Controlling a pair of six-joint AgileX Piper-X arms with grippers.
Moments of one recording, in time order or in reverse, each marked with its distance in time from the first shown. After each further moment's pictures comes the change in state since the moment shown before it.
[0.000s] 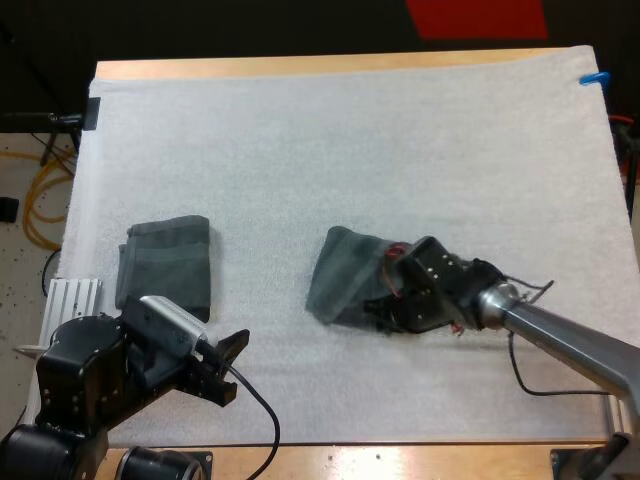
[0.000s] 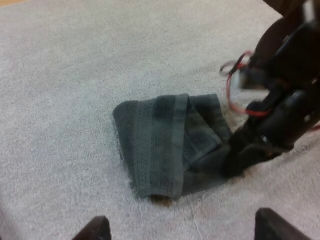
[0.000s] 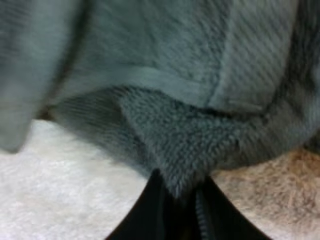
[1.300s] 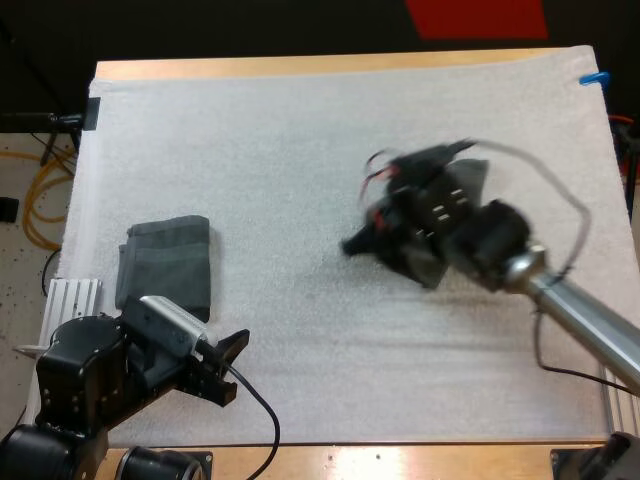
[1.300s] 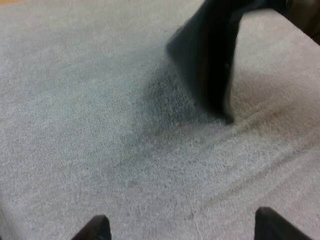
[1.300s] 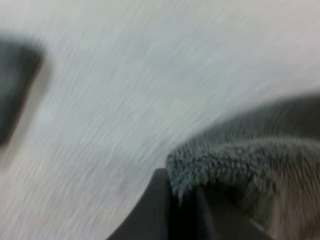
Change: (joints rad) left arm 0.000 0.000 0.000 0.000 0.000 0.000; right arm 0.047 -0.078 -0.428 0.228 0.308 -0.403
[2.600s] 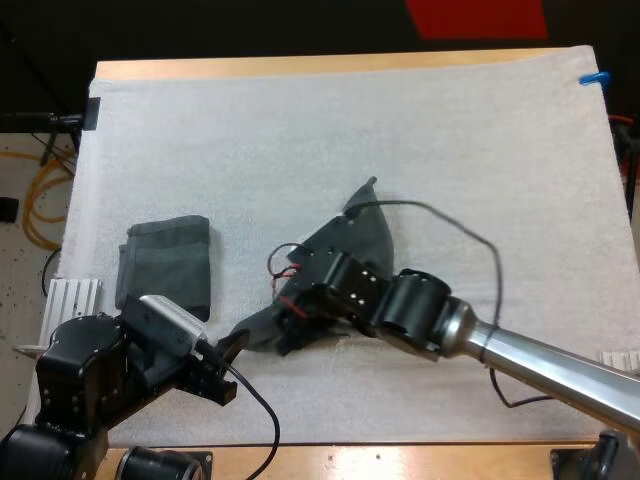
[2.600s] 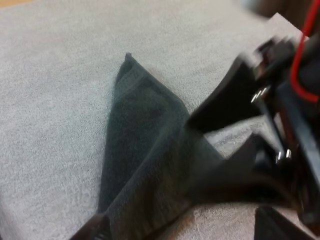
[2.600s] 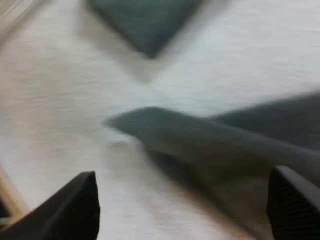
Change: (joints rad) left arm 0.000 0.000 0.000 -0.007 0.000 0.000; right arm 0.312 0.047 -0.055 0.013 0.073 -0.020
